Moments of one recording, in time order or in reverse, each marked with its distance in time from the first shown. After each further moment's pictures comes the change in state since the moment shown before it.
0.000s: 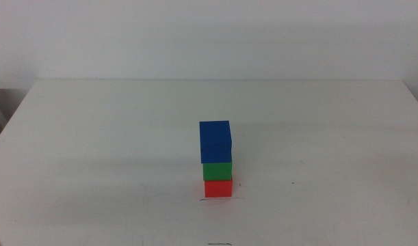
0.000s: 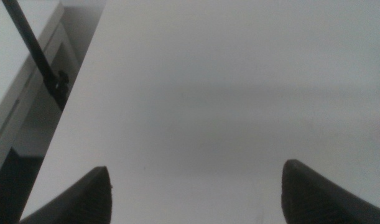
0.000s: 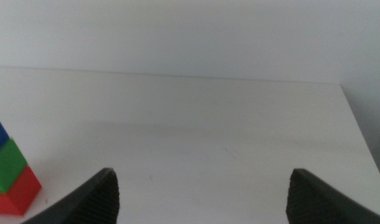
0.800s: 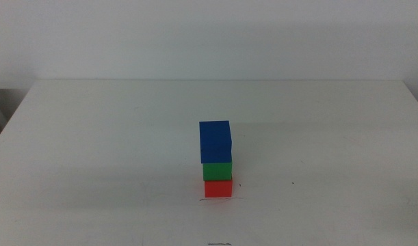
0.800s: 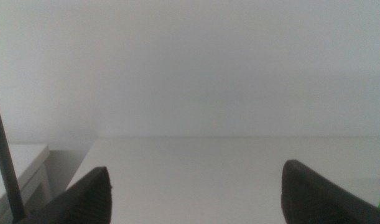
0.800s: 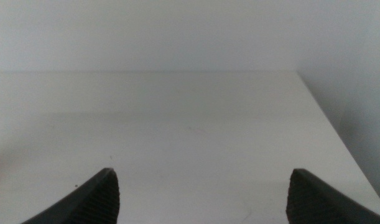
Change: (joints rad) left arm 0.003 -0.175 0.235 -0.026 -0.549 0.000; right arm -0.115 -0.399 0.363 -0.008 -0.086 0.000
